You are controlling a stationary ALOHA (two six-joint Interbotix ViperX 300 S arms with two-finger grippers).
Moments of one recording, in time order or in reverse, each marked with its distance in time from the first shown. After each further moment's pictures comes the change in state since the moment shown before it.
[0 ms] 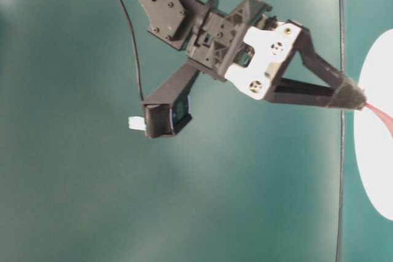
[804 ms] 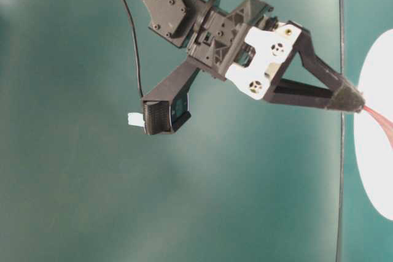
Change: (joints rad) left arm 0.000 0.000 0.000 0.000 -0.002 0.000; right arm 0.000 0.000 0.015 0.000 -0.038 -0.002
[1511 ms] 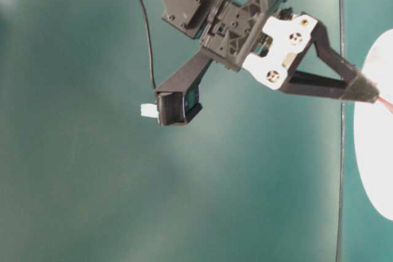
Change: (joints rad) left arm 0.000 0.000 0.000 0.000 0.000 0.000; right arm 0.000 -0.003 0.055 0.005 -0.055 0.000
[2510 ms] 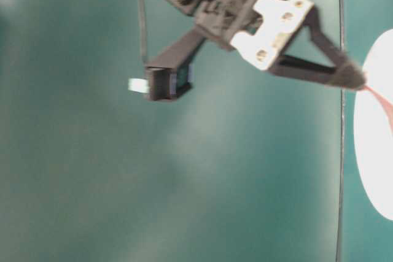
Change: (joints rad) left arm 0.000 0.002 0.000 0.000 -0.018 0.000; right arm 0.002 -0.083 0.061 0.008 -0.052 -0.008
